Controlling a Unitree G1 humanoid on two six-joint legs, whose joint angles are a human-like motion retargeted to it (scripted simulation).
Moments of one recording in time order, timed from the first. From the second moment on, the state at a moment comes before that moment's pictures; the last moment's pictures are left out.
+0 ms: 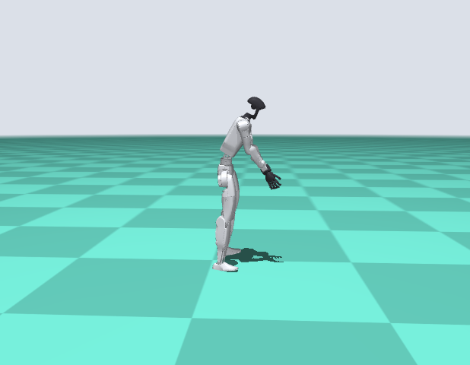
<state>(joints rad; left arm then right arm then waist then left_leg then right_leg) -0.89 -0.09 -0.51 1.20 -0.65 0.02 0.60 -0.85 0.13 0.33 1.10 0.81 -0.19 -0.85 0.01 -0.07 0.47 -0.04 0.15 0.46 0.09 -0.18 -0.07 -0.04 -0.25 -0.37 0.04 -0.18 0.06</state>
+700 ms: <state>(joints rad) -0.57 -0.08 -0.62 1.01 -0.69 -0.28 0.58 -0.49 0.07 0.54 0.85 0.69 -0.28 -0.79 0.01 -0.11 0.52 -0.31 0.14 0.46 0.16 -0.14 -0.06 -0.30 -0.27 -0.32 0.04 -0.12 0.05</state>
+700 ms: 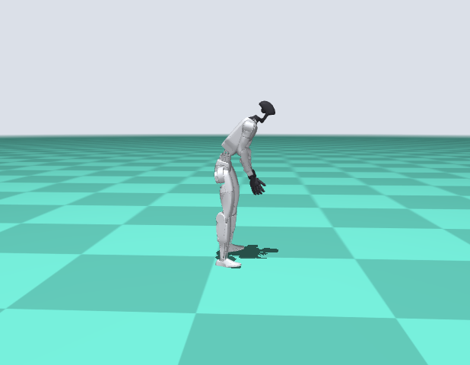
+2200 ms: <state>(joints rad) -1.25 0.15 -0.61 0.79 -0.60 -0.19 0.63 -1.15 -0.17 0.45 0.57 0.57 -0.20 -0.86 0.06 -0.04 0.37 -0.11 0.15 0.36 0.08 -0.13 -0.10 -0.06 -0.28 -0.40 0.05 -0.16 0.11</state>
